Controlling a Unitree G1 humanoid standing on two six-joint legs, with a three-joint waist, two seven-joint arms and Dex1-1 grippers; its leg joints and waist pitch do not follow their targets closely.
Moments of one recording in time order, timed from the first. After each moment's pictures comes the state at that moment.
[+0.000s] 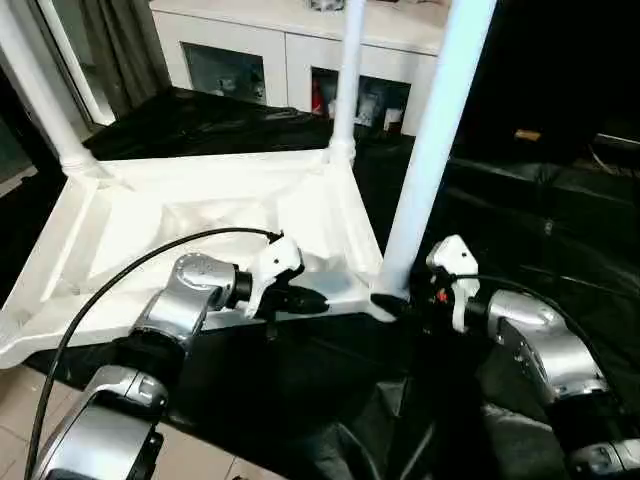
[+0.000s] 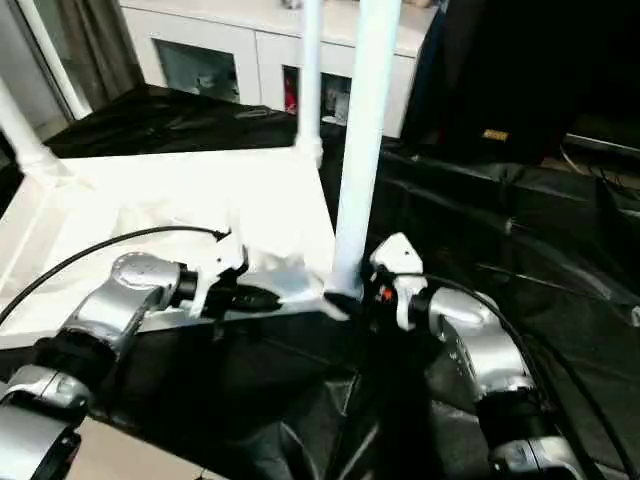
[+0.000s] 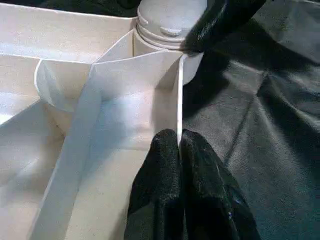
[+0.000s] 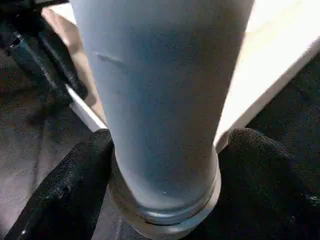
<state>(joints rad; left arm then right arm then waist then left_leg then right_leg) -0.63 0.33 -0.25 0.69 -0.01 0.07 -1.26 -0.36 -0.39 0.13 0.37 0.16 0.18 0.92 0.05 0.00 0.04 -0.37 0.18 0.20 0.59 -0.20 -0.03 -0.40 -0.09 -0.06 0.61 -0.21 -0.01</state>
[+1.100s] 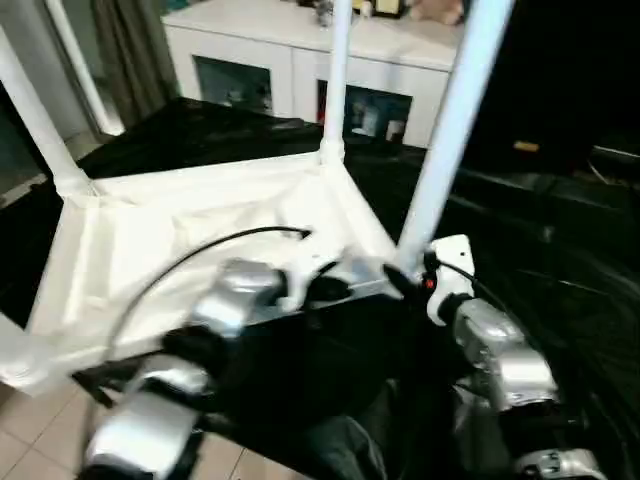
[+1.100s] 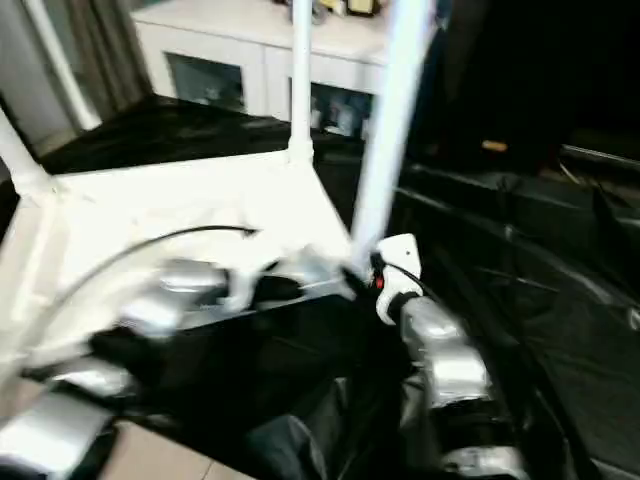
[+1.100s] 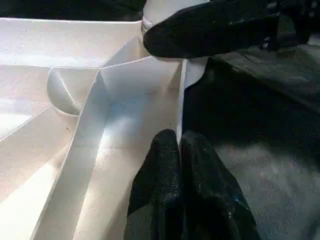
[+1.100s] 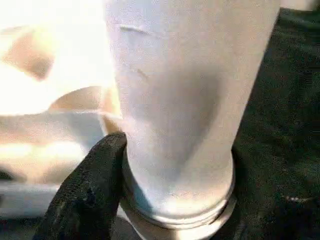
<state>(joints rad) -0.73 0.09 -0.25 0.88 0.09 0.08 -0.85 -0.36 -0.10 -0.03 0.44 0.08 0.22 0.25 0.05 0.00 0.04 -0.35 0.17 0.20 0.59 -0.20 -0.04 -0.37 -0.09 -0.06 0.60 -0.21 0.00</state>
